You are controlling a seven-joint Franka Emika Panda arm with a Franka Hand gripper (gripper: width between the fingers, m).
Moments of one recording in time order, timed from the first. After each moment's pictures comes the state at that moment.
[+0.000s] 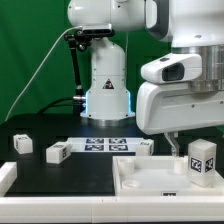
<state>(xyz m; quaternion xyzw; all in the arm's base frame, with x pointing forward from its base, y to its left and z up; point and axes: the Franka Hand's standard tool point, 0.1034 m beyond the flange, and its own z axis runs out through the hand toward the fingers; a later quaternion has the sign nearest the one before) 0.608 0.112 0.081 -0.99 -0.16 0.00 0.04</state>
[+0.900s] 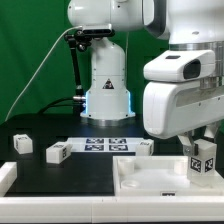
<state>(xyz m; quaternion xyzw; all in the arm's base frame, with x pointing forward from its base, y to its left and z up) 0.612 0.113 0.085 -0.95 -0.29 -0.01 0.04</state>
